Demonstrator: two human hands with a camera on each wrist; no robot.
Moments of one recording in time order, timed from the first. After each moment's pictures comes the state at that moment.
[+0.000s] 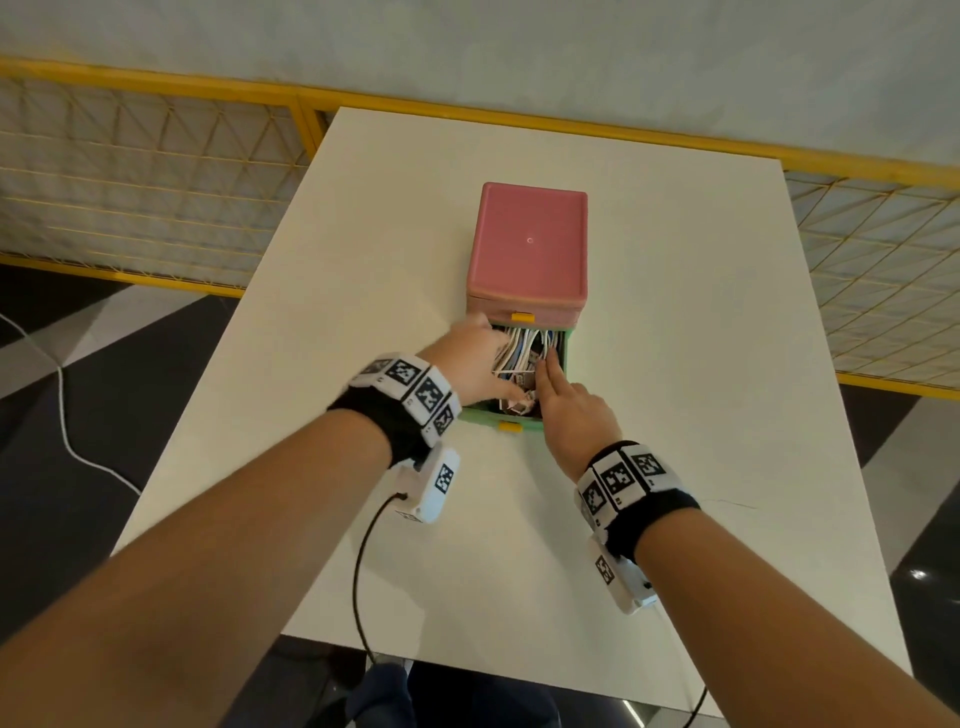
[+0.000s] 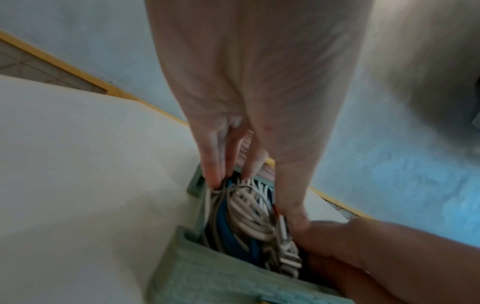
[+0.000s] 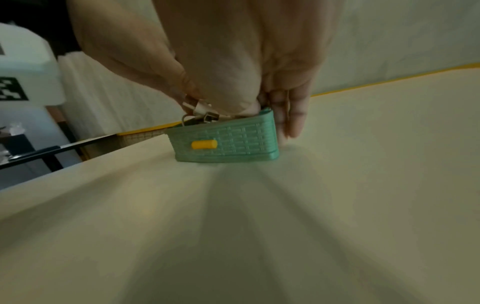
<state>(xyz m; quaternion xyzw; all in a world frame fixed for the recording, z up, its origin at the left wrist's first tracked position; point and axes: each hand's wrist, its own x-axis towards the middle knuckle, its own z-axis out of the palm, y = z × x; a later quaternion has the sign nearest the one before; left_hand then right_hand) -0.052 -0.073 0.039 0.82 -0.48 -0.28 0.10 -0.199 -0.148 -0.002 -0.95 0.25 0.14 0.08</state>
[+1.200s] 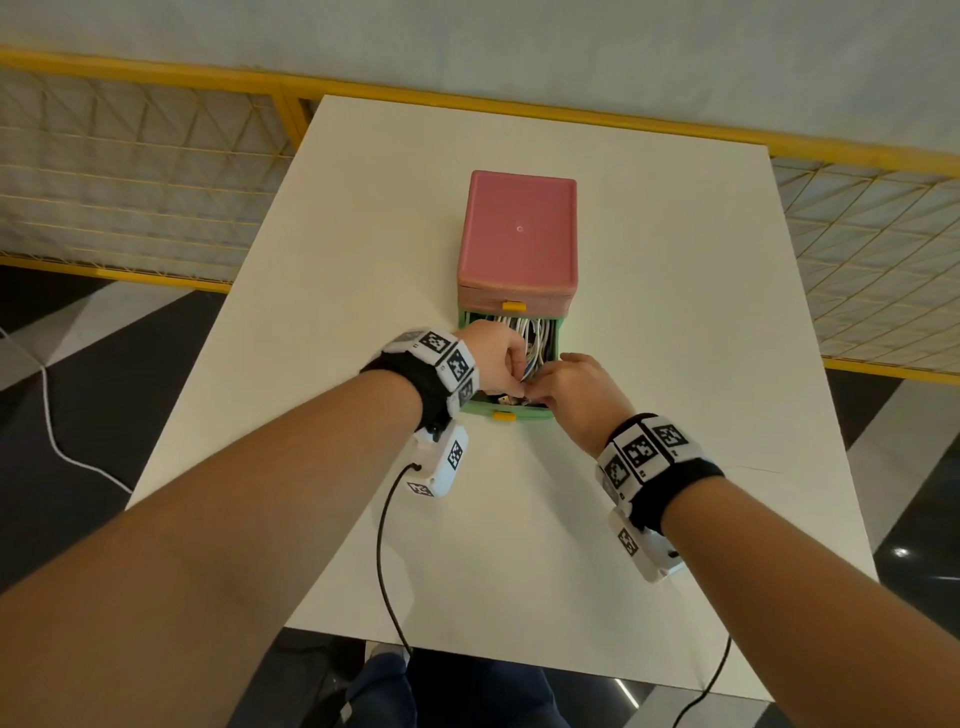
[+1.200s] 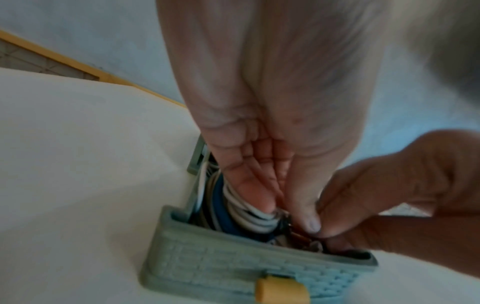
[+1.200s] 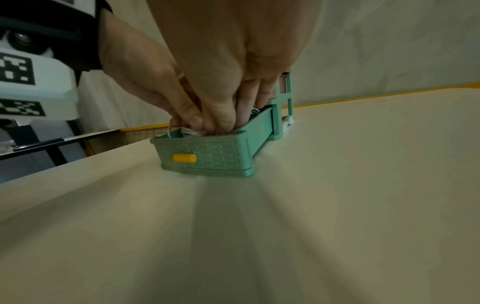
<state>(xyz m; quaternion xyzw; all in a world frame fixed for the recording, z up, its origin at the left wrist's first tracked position) -0.058 -0.095 0.030 0.77 -0.52 -0.35 0.11 -0.204 -0.174 -0.001 -0.98 0.14 0.04 0.16</state>
